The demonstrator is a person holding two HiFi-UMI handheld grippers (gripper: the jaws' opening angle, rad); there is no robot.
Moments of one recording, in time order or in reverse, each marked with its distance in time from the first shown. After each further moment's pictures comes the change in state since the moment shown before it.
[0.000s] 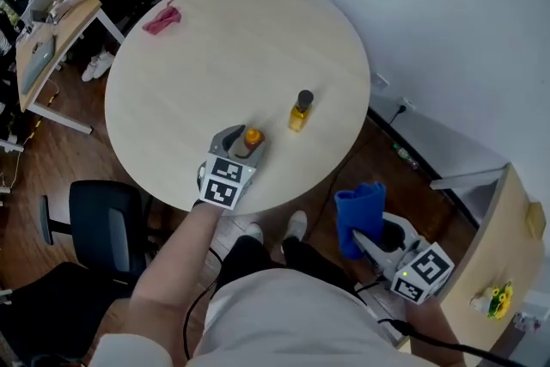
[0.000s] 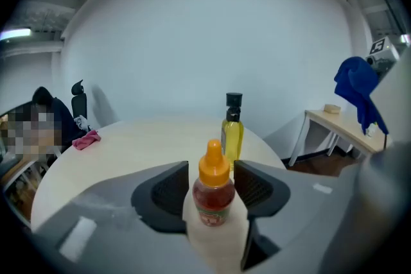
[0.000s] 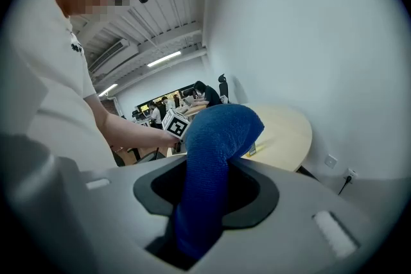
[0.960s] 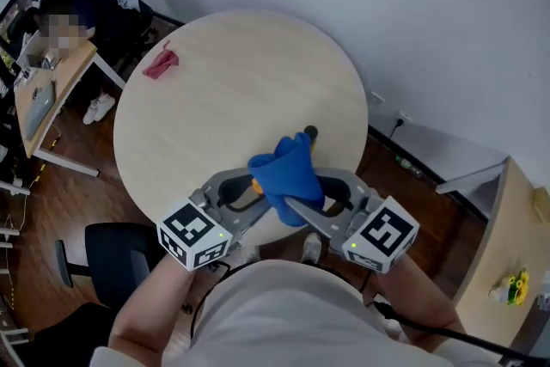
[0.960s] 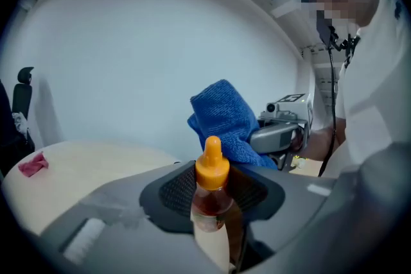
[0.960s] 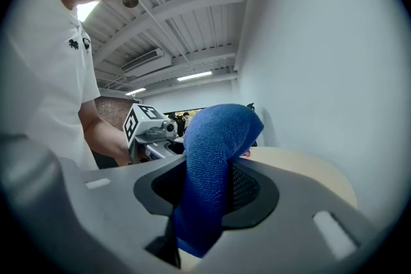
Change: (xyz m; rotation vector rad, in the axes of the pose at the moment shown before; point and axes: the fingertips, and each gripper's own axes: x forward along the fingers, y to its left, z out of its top) left arm -0.138 -0.050 0.133 0.012 -0.208 -0.515; right arm 0.131 0.069 0.172 -0.263 -0.231 0.182
